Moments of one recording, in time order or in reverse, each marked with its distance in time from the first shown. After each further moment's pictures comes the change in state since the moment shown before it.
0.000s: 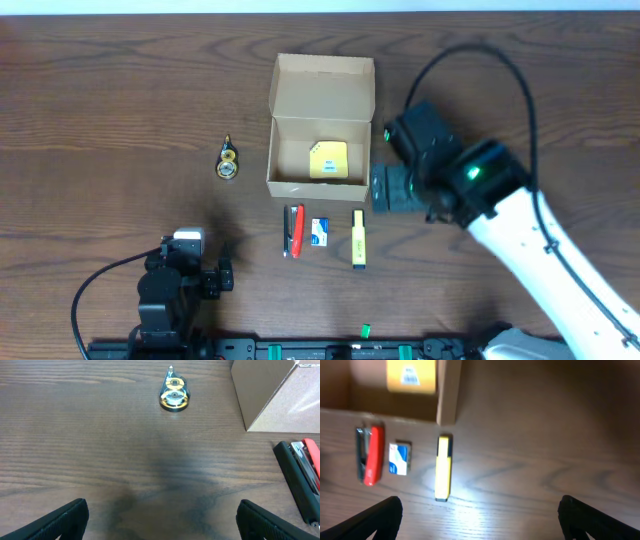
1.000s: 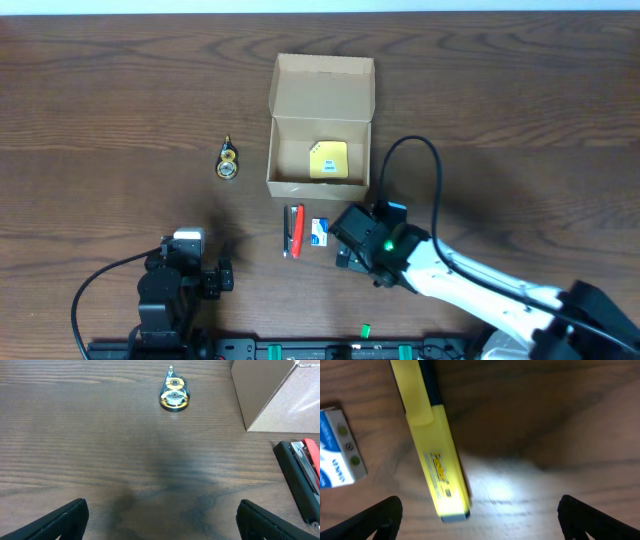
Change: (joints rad) left arm 0.000 0.000 0.000 0.000 0.000 0.000; right arm 0.284 0.113 -0.544 0.533 0.007 0.610
